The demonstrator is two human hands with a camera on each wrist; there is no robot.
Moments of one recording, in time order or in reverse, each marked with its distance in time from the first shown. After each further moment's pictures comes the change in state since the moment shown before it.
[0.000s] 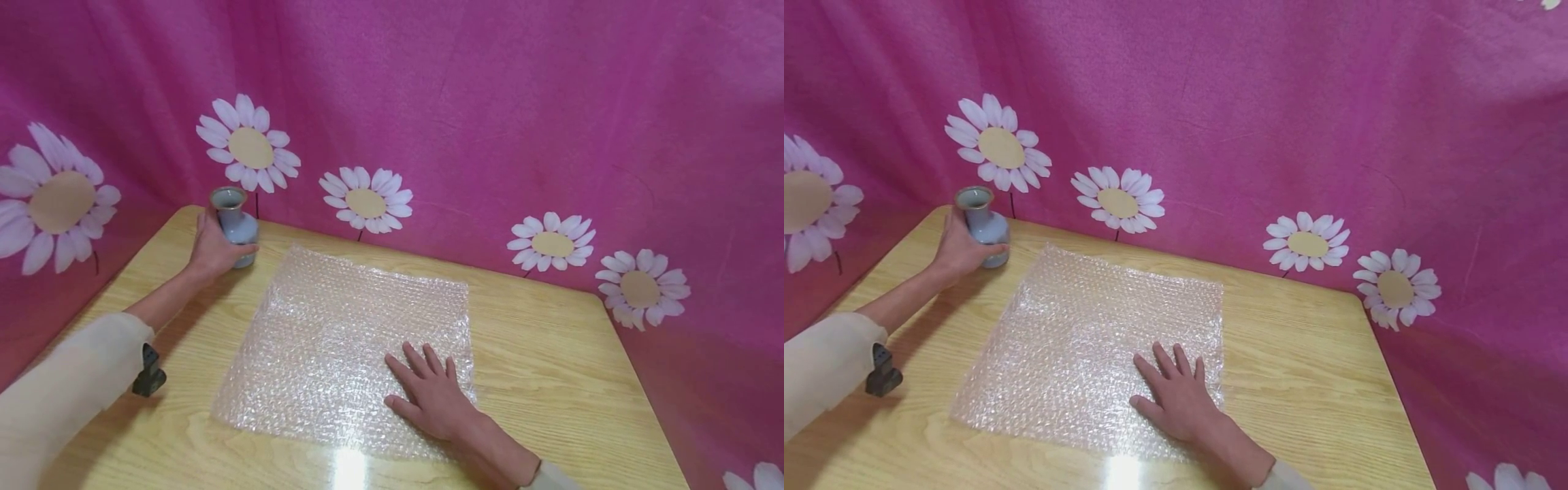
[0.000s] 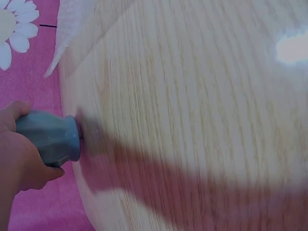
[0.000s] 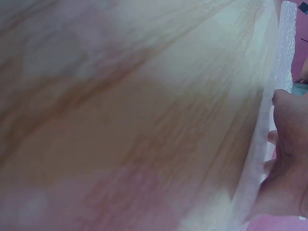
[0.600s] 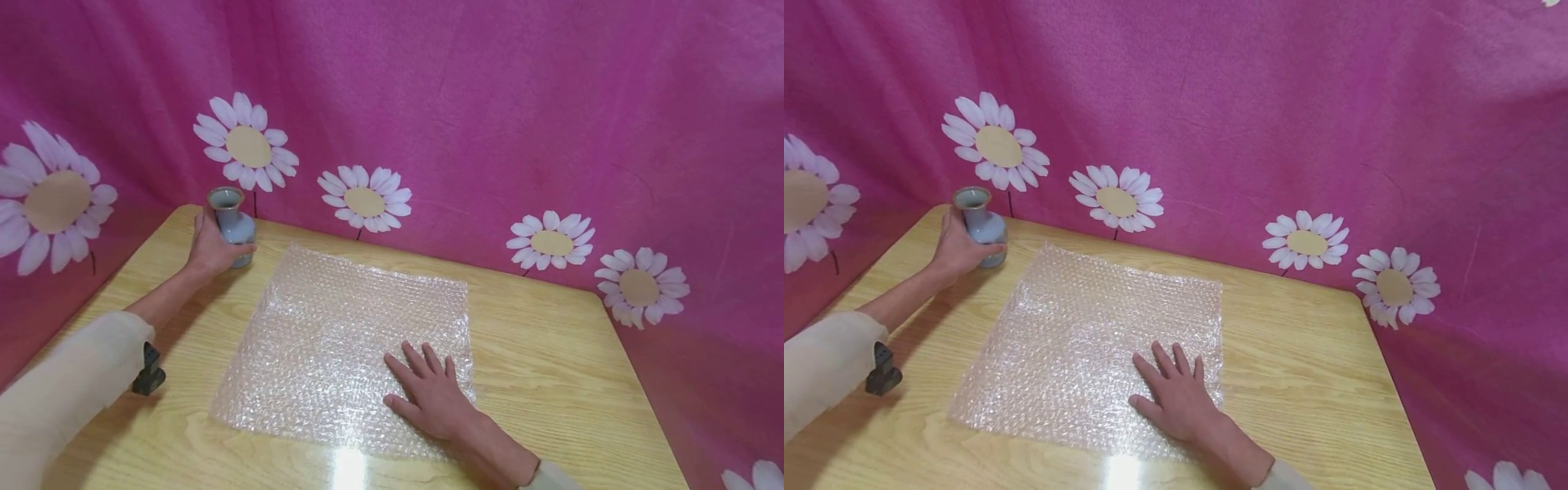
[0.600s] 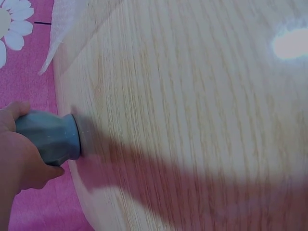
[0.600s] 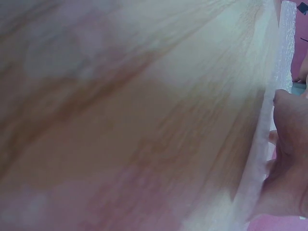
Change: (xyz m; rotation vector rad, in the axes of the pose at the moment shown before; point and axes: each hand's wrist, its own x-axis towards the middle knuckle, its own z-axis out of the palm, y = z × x) left_hand 0.003 -0.006 0.001 0.002 -0.014 -0.027; right_hand 0.001 0.002 0.001 -0.005 -0.010 0.004
